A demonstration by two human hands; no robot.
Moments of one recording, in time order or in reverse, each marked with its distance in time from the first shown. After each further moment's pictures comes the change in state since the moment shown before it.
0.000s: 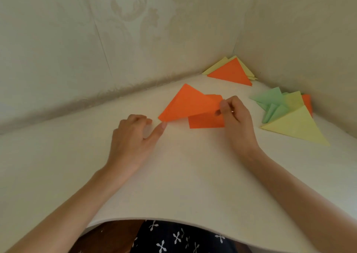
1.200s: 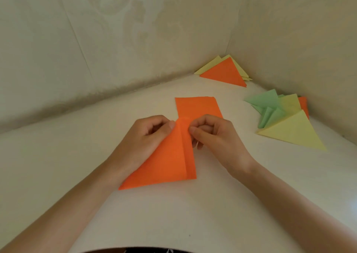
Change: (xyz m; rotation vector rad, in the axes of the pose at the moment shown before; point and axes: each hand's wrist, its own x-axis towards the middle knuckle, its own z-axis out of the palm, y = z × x) left_hand 0.018 0.034 0.003 -0.782 -0.305 0.084; right_hand -0.008 -0.015 0.005 0.297 -0.386 0.131
